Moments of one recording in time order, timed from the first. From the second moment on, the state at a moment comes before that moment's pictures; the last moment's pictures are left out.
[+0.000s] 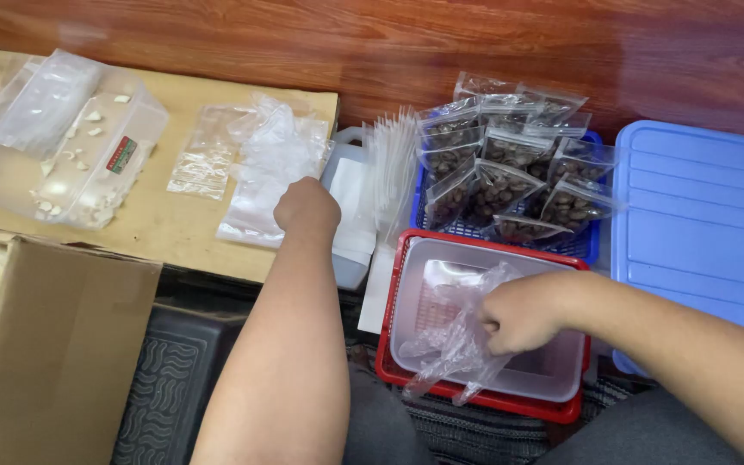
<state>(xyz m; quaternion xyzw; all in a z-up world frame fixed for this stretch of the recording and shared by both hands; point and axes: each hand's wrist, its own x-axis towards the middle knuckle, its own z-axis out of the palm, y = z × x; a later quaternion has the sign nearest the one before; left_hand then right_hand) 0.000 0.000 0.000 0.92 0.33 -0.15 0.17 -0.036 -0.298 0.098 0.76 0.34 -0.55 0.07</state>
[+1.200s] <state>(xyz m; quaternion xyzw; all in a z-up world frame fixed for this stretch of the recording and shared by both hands) -0.002 -0.073 0.119 0.69 0.08 -0.22 0.68 -0.020 -0.253 0.107 0.73 0.19 -0.17 -0.64</state>
